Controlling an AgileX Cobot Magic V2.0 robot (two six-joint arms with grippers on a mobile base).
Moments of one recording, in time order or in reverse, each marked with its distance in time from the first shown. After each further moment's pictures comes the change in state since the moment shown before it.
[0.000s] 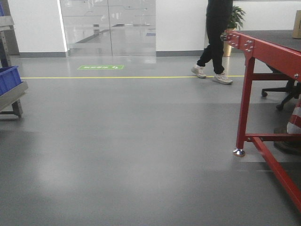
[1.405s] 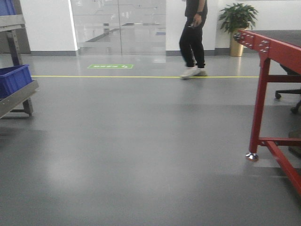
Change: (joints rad) left arm 0.000 0.000 0.000 0.000 0.000 0.000; right arm 0.000 0.000 0.000 0.000 0.000 0.000
